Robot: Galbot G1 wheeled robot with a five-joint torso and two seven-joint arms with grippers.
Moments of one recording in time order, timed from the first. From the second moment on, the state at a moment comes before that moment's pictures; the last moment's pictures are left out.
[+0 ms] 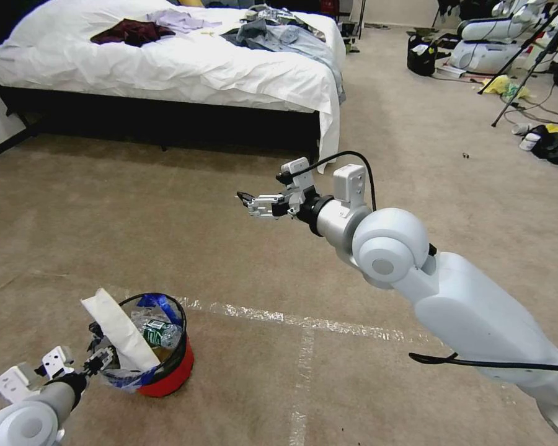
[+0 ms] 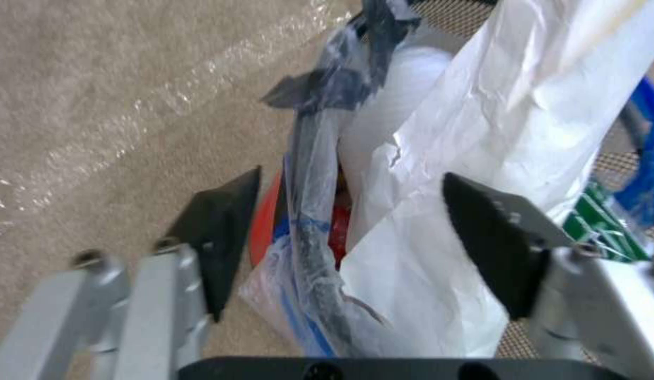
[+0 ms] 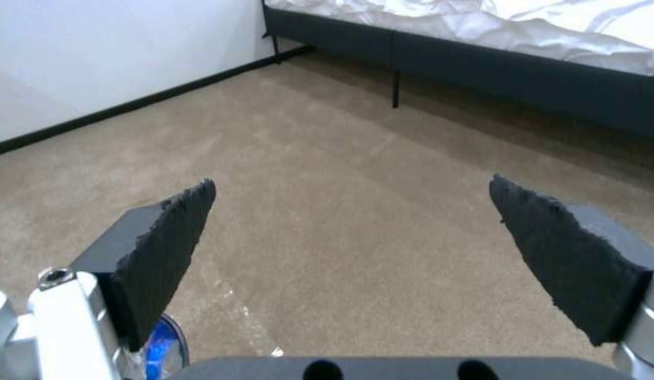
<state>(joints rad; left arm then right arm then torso) 1.60 -1.30 -1.00 -2.06 -1.08 0.71 -0.42 -0.34 0.98 -0.24 2.06 1.13 -0.61 0.40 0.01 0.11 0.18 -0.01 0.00</state>
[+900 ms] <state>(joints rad) 1.69 -1.31 -1.06 -2.17 -1.03 0.71 -0.43 -0.35 1.00 -0.25 2.05 1.10 -0.60 0.39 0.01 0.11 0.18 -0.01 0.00</state>
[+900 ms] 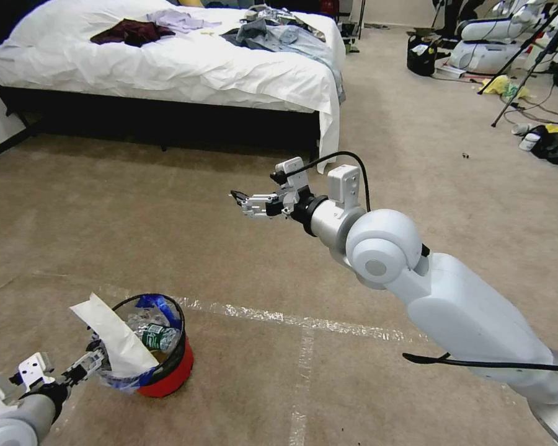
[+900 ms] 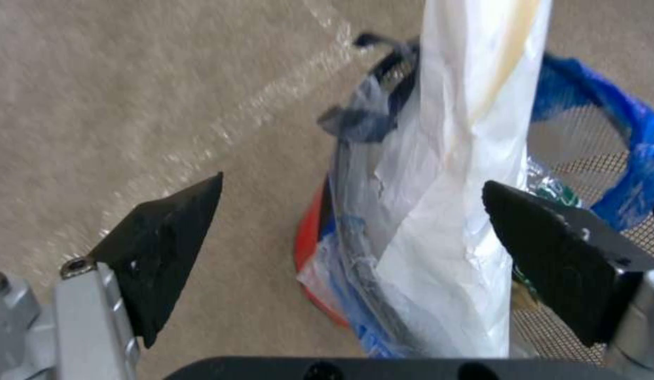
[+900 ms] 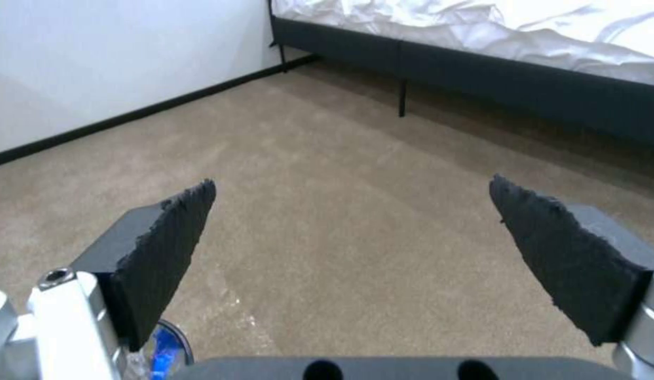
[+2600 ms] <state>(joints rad) 1.73 -1.39 -1.01 -2.34 -0.44 0.22 0.05 -1.46 1.22 0.63 2.22 0.37 0.10 0.22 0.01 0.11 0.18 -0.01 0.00</state>
